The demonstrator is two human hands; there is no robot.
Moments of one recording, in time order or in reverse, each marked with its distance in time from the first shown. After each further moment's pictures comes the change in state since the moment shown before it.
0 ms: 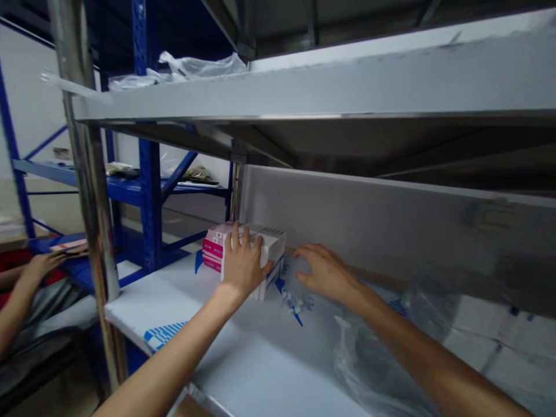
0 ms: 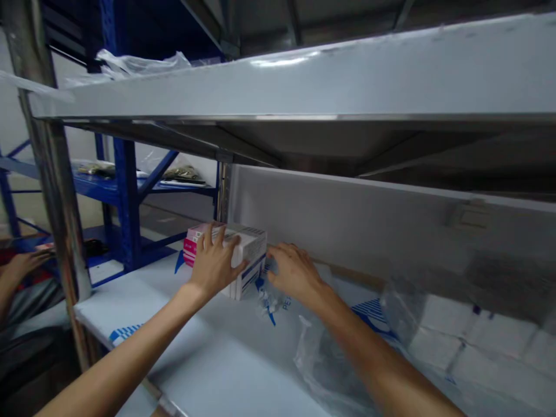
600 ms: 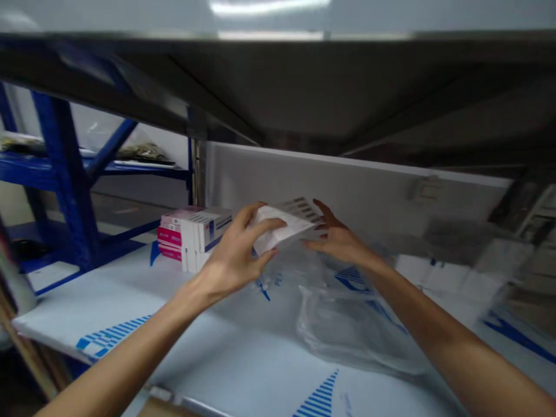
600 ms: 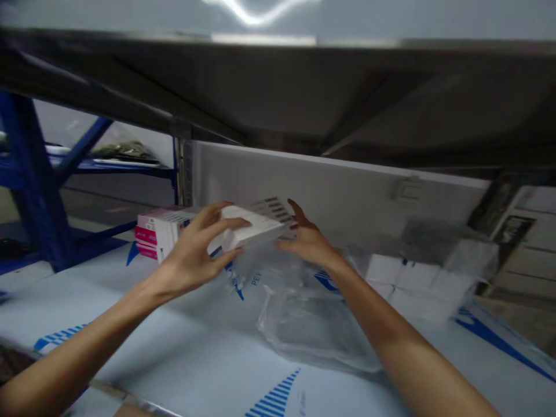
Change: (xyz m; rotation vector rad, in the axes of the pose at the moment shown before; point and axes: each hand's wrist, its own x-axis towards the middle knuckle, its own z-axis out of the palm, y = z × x) left_hand 0.005 0.042 -0.025 -0.772 0.117 0.423; right_hand -0.045 0.074 -0.040 0.505 0.116 0.356
